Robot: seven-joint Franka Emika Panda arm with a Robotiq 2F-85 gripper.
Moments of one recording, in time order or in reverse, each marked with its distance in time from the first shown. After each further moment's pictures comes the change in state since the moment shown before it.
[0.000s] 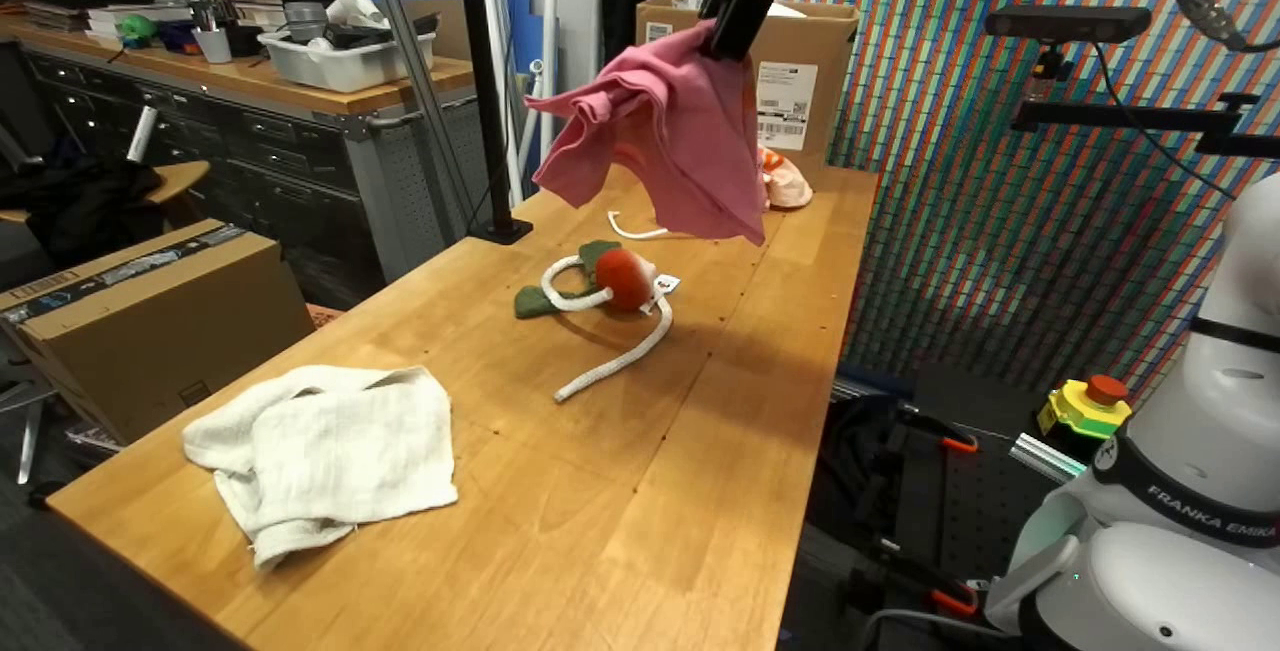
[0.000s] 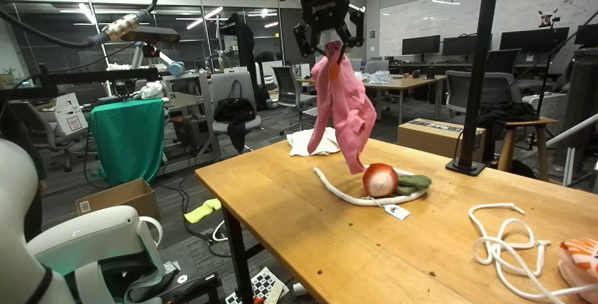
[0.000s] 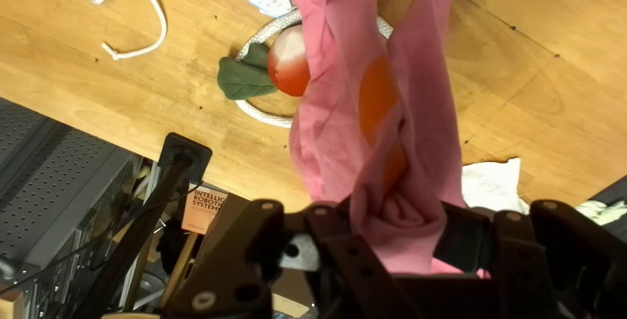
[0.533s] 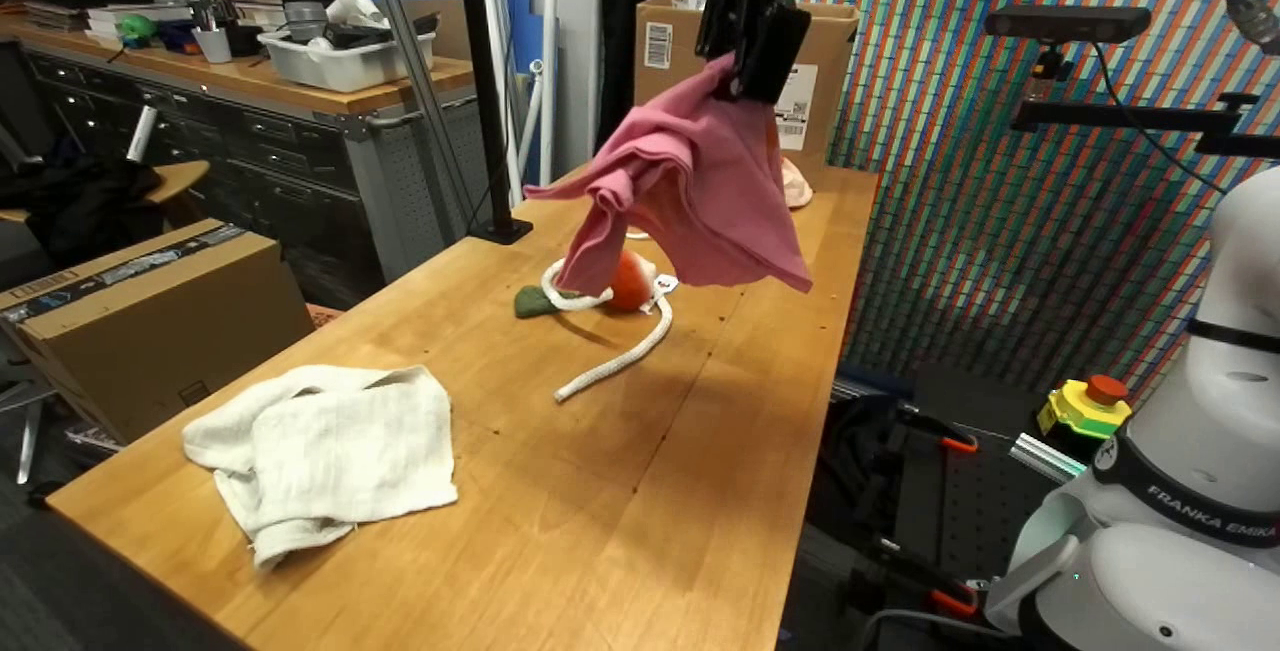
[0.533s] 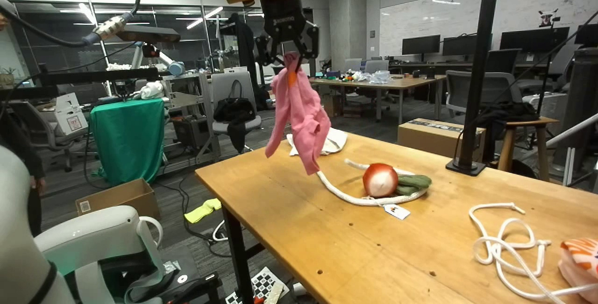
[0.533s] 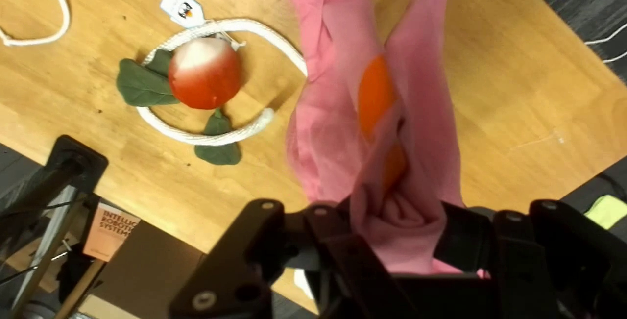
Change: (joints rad) arm 0.106 -0.006 0.070 0.009 -0.008 -0.156 0.011
